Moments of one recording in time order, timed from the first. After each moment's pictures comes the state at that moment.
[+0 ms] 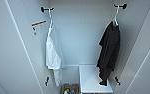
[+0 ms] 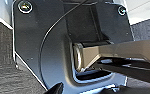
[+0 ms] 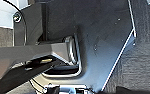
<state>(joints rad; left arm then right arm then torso) 1.56 3.07 -2.72 0.15 -0.13 -0.08 -1.55 3.04 -2.74 -1.10 0.05 1.18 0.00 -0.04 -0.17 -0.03</state>
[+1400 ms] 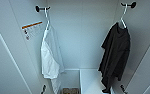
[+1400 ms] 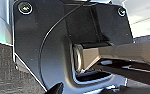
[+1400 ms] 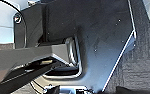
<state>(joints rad) 1.55 3.07 -2.72 0.15 -0.13 -0.08 -1.54 3.04 -2.74 -1.09 0.05 1.18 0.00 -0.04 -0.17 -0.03</state>
